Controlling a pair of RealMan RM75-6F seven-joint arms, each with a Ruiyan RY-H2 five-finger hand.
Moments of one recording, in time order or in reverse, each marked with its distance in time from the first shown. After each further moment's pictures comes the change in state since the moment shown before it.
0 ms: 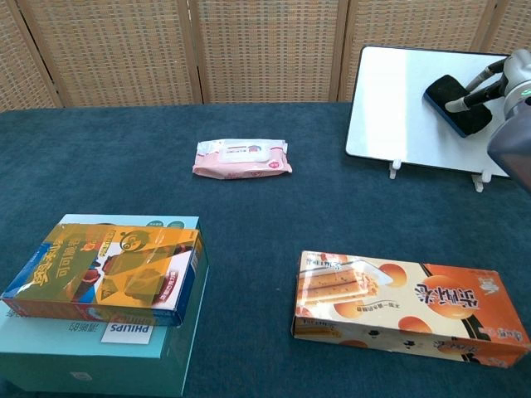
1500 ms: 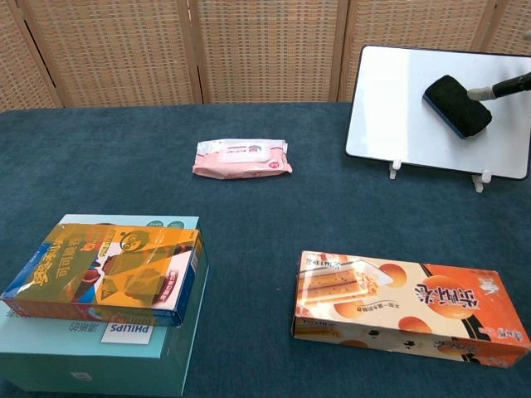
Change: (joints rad) left arm 0.023 0.030 0.016 -0.030 0.066 0.062 -0.052; right arm -0.202 0.127 -0.069 -0.317 -0.130 0.178 0.142
